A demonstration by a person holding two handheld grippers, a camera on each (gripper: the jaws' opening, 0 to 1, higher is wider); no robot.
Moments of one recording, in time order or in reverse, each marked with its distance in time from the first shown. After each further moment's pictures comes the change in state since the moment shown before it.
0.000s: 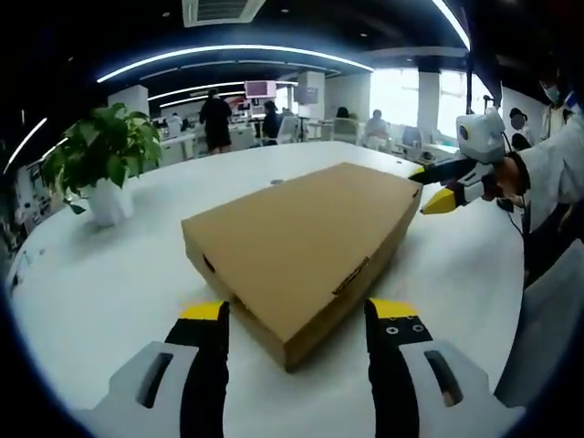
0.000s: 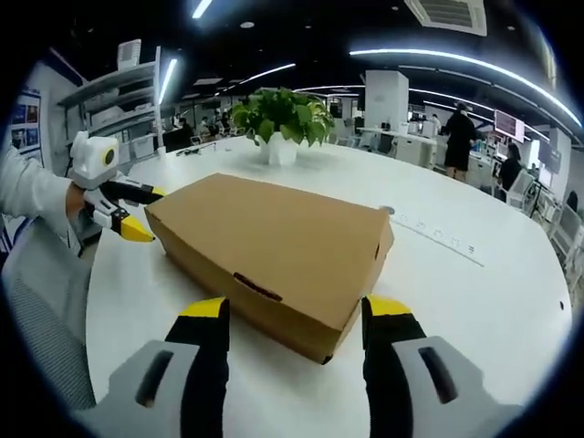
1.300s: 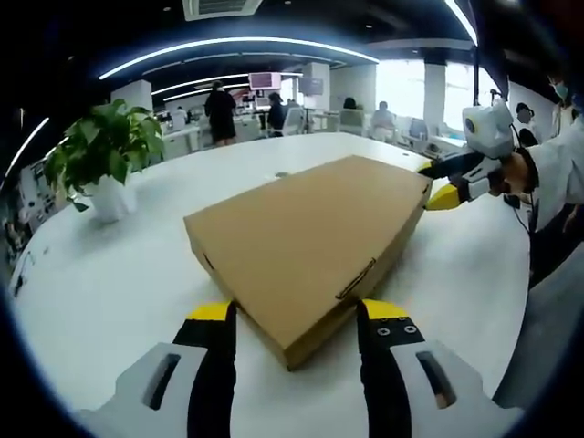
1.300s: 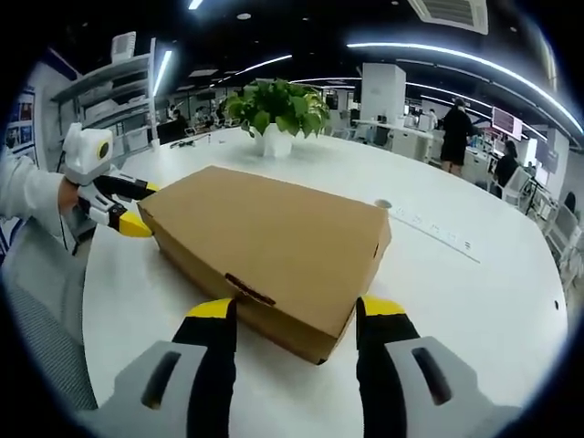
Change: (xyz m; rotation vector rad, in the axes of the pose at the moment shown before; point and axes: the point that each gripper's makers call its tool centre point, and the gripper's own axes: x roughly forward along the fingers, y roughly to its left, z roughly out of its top) left arm 0.002 0.005 -0.002 -0.001 0.049 0.028; right arm 0.001 -0.001 -0.003 0.003 0.051 -0.031
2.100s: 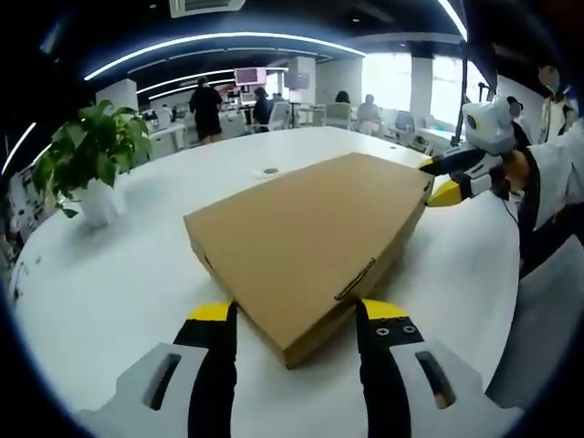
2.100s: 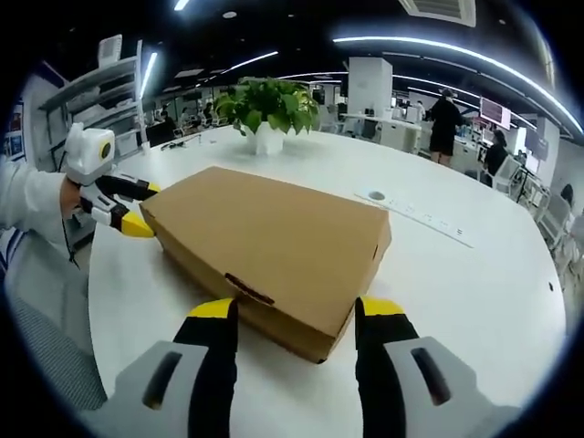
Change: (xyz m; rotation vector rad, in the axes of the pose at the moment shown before) left arm -0.004 0.001 0.004 0.022 0.033 -0.070; right arm -0.015 0.009 0.001 0.052 0.023 -0.044
